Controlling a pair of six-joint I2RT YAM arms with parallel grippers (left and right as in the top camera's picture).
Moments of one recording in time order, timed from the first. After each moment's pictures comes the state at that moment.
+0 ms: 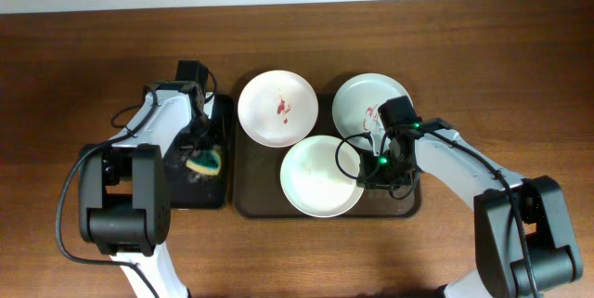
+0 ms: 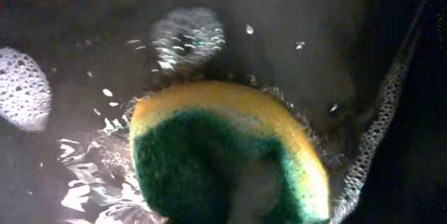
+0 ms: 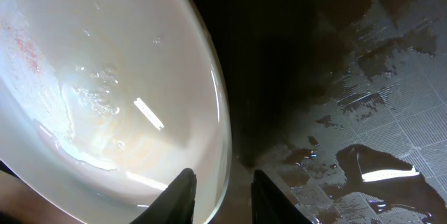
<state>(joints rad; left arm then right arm) -0.08 2.02 1.36 -0.85 -0.01 -0.09 0.24 1.72 0.95 -0.74 -0.36 0.22</state>
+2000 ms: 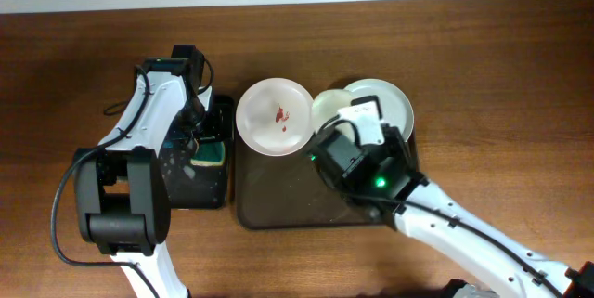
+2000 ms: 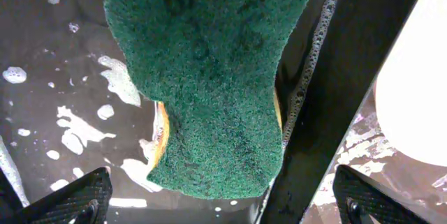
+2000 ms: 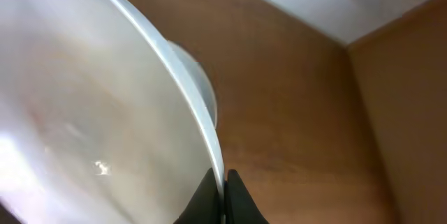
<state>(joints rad) -0.08 2.02 1.55 -1.16 0.05 -0.13 0.76 1.39 1.05 -0.75 0.92 0.33</state>
